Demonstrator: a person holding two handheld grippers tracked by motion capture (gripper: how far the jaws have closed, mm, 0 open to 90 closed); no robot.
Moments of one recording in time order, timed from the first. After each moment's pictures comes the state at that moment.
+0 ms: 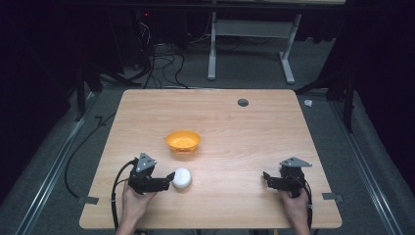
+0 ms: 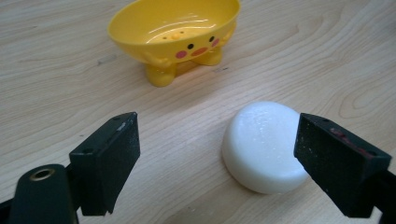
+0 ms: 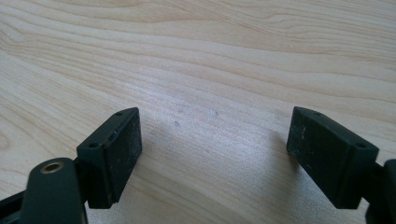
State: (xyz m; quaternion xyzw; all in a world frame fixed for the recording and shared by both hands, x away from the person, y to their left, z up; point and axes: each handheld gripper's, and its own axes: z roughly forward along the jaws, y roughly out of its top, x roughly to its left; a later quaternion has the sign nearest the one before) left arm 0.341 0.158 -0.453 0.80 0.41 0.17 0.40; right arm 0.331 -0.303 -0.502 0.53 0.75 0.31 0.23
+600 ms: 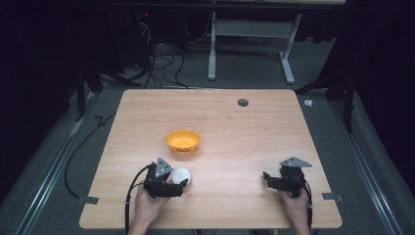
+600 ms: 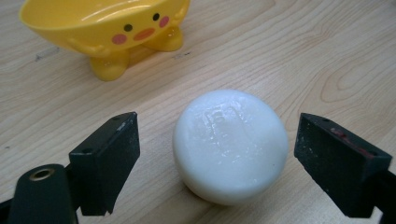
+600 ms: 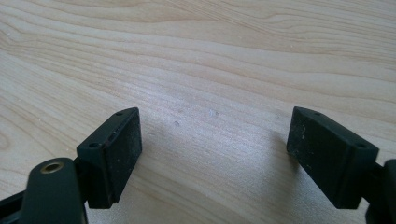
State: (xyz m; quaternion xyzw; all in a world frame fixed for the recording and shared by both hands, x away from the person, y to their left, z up) left arm 0.338 0.121 -0.474 0.83 0.38 0.16 0.38; right arm 0.331 -0.302 -0.502 0.53 0.75 0.31 0.23
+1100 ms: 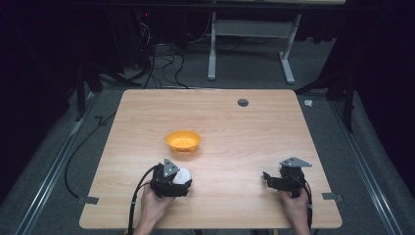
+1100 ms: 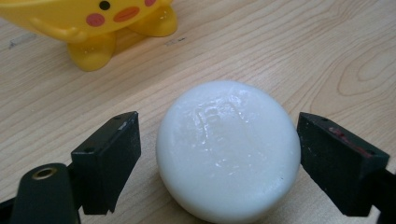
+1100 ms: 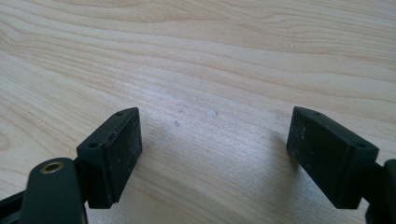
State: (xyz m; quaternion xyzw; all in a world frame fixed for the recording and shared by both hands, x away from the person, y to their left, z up) left arm 0.344 0.107 -0.489 0.84 0.39 0.16 0.36; right arm 0.331 -0.302 -0.502 0.53 0.75 0.31 0.23
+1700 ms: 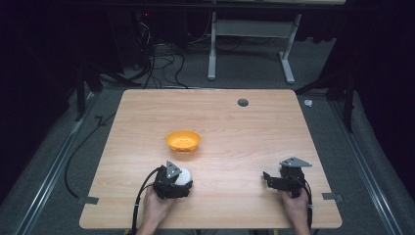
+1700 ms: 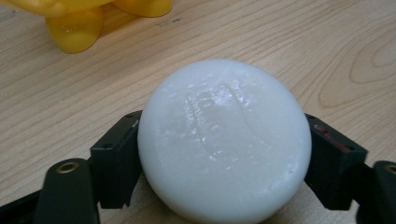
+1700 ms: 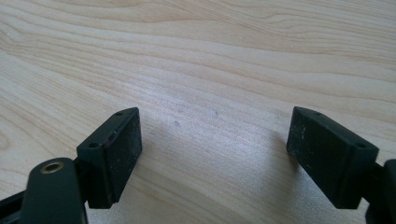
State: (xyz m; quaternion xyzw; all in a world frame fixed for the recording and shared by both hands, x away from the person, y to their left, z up) left arm 0.343 0.103 -0.502 0.84 0.39 0.16 0.35; right arm 0.331 -0.302 -0.502 0.53 0.75 0.31 0.23
